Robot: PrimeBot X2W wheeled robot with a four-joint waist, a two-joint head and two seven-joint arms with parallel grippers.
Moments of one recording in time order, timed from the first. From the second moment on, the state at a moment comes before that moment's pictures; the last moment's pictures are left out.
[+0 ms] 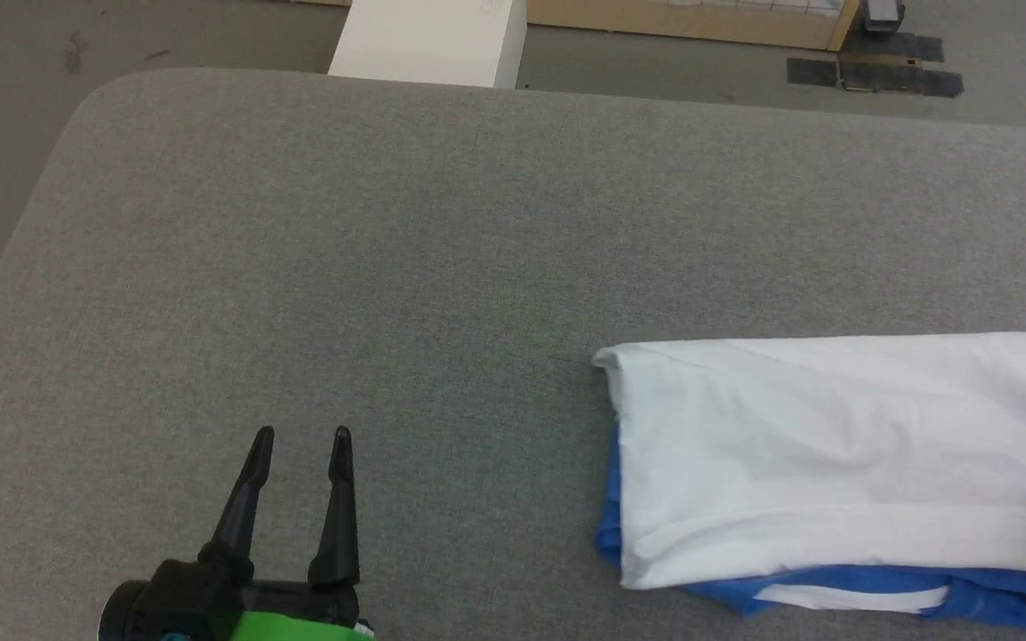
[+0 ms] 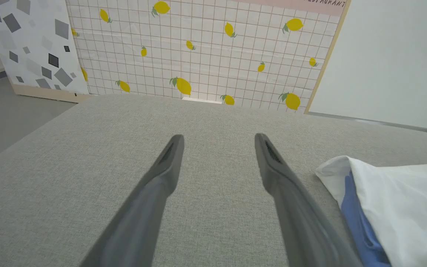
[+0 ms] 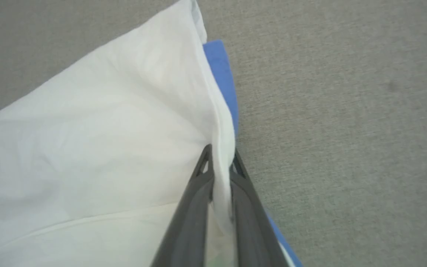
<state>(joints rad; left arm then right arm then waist) 0.17 0.17 -0.21 -0.23 -0.27 0.09 -0.26 -0.11 -0.13 -0.54 -0.01 0.27 0.13 0.83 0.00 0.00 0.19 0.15</state>
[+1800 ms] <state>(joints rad) 0.15 0.08 -0.21 -0.11 -0.26 -0.02 -0.26 -0.19 -0.05 0.18 0.06 0.35 0.13 0.87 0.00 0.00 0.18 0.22</state>
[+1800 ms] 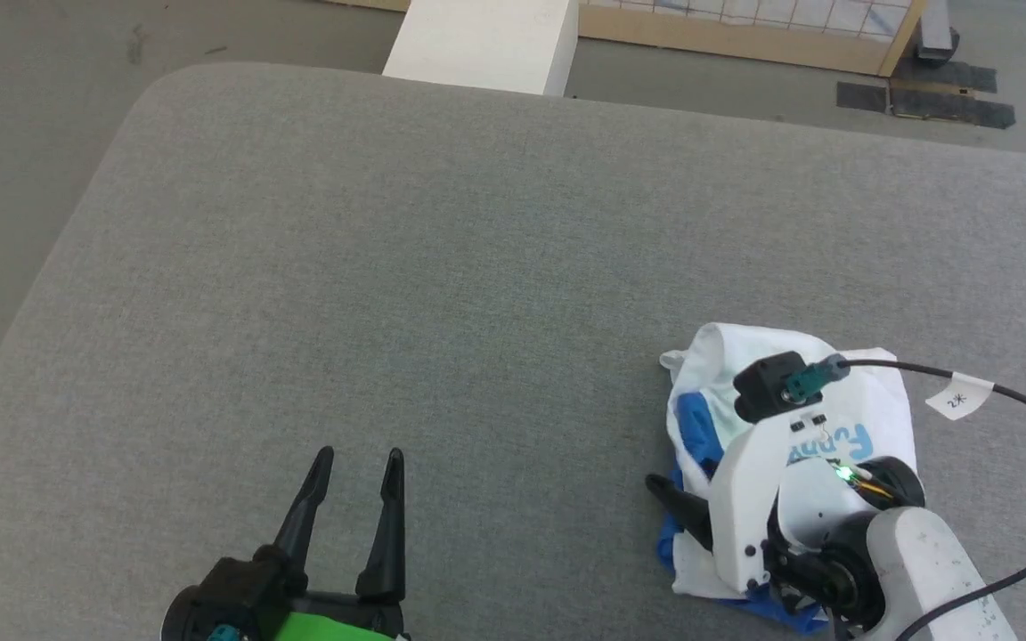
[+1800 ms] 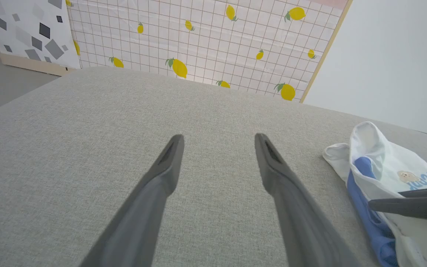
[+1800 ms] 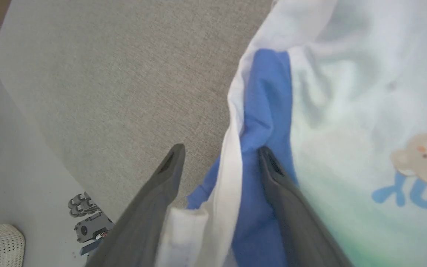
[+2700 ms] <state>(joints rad) 0.13 0.08 -0.18 -0.11 -0.20 -0.04 -0.26 -0.03 -0.05 -0.24 -0.17 0.31 0.13 0.79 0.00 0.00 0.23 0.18</state>
